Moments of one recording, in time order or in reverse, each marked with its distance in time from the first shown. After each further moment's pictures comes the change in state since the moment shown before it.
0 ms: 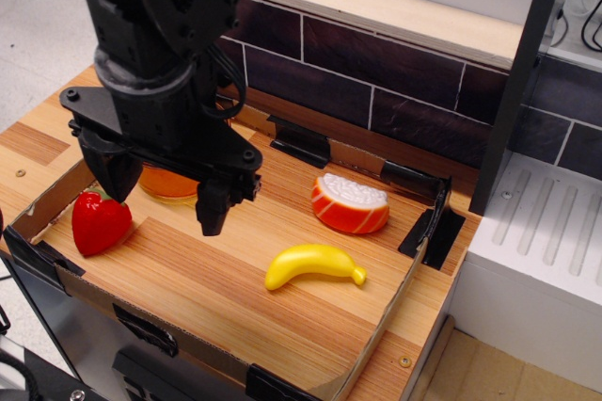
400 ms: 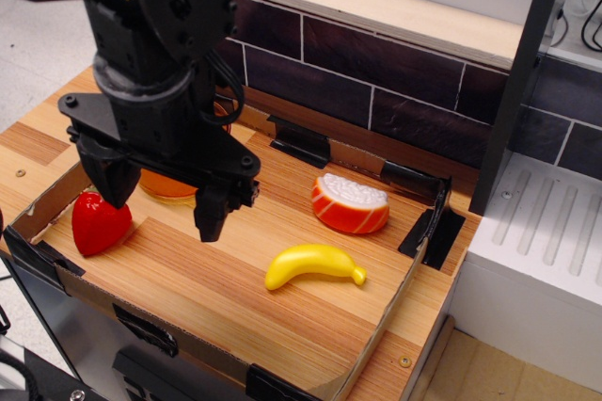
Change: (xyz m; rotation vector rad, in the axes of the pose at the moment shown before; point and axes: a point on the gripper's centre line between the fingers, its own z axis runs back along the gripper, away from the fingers) arm -0.002 -0.001 -0.002 -0.006 0.011 0.024
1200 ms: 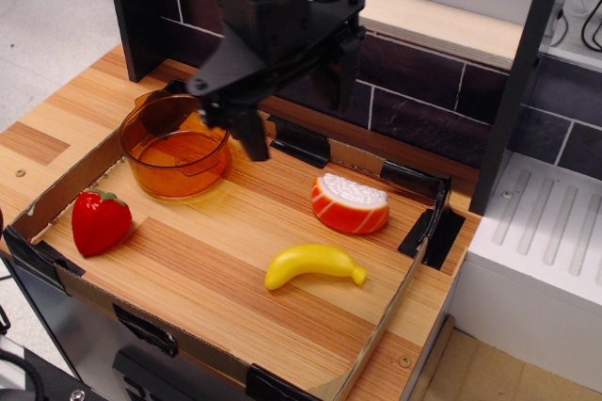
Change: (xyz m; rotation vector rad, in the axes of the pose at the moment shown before) arm 0.066 -0.045 0.013 -0.136 0.005 1.007
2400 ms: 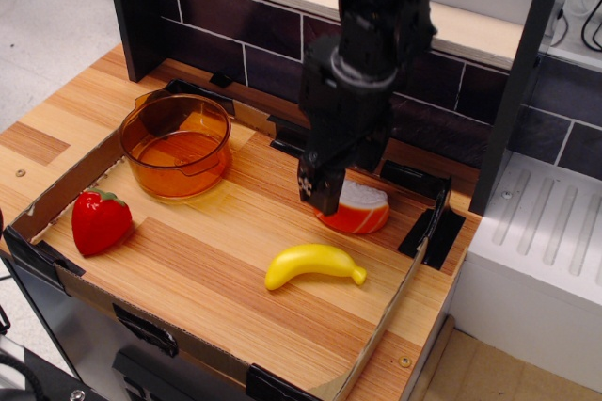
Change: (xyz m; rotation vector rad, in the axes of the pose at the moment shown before) arm -0.010 -0.029 -0.103 0.216 -0.030 0.259
